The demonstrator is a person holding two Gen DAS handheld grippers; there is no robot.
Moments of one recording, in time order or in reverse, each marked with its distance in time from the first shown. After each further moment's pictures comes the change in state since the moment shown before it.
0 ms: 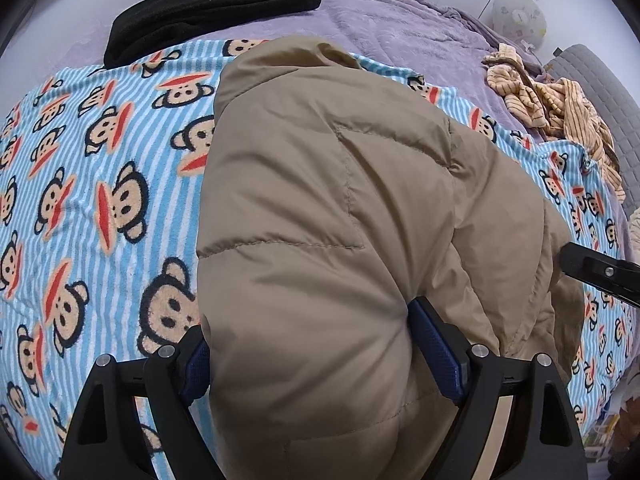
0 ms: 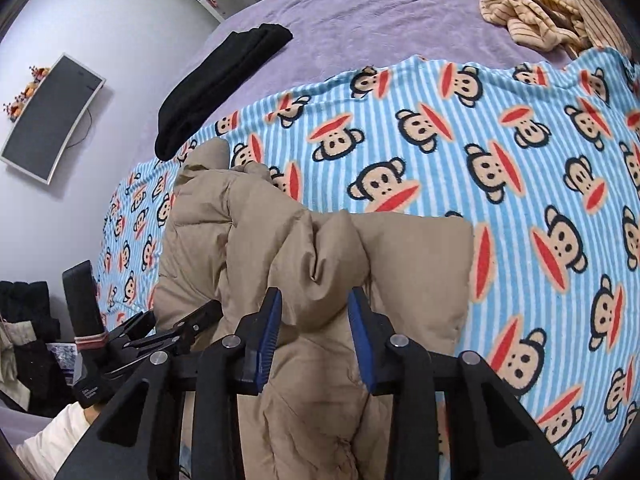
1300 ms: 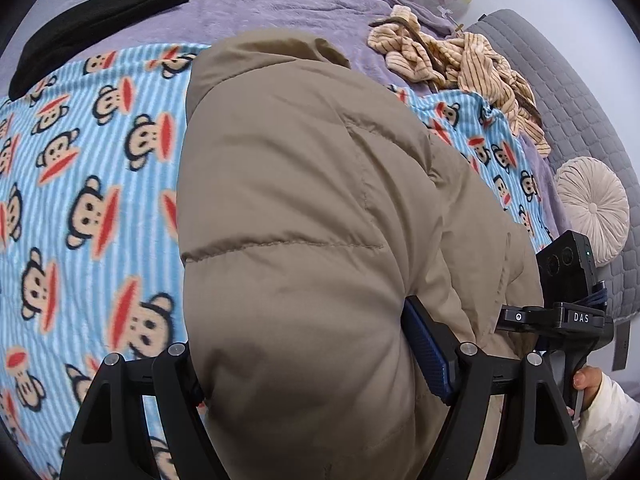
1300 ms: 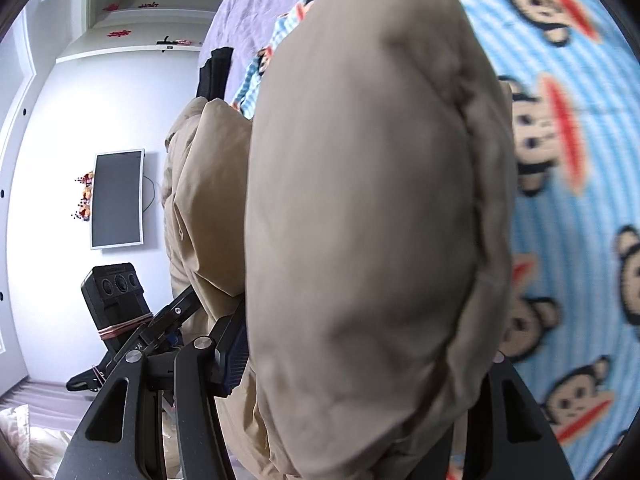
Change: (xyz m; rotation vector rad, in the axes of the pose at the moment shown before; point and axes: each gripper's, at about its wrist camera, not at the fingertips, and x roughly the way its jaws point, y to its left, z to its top) left arm -0.035 -0.157 -0.016 0.111 0.085 -0.234; right arm -0.051 -0.235 -0.101 0.401 0.151 0.483
